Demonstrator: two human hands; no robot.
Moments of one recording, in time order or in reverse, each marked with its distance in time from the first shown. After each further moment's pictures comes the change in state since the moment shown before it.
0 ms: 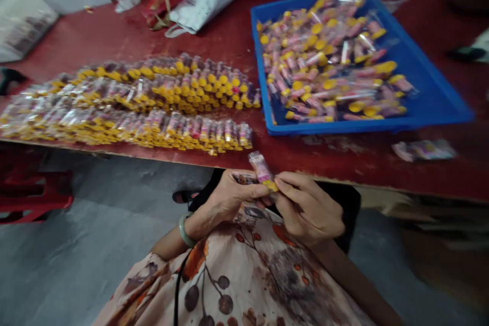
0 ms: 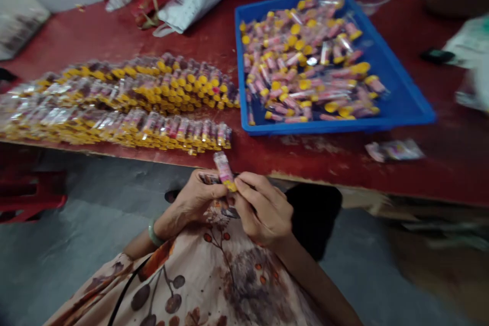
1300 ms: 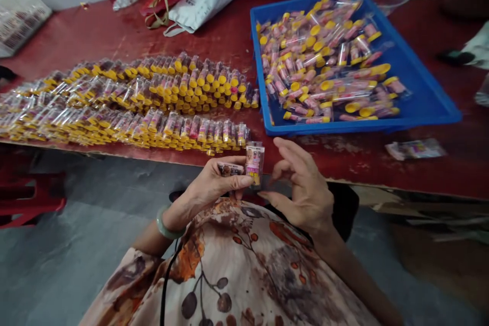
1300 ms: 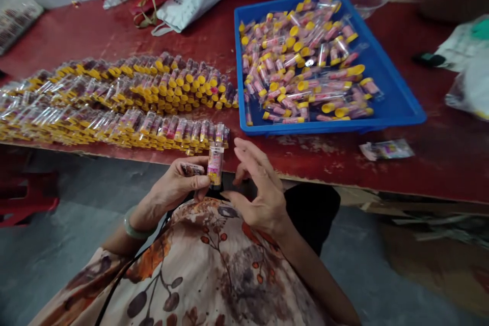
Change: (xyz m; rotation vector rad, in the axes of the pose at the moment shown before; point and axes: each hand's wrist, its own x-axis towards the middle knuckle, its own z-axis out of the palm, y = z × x) left_hand -0.010 0.044 -0.017 0.205 -0.016 0.019; right_hand 0.014 0.013 0.002 0.347 -0.193 0.266
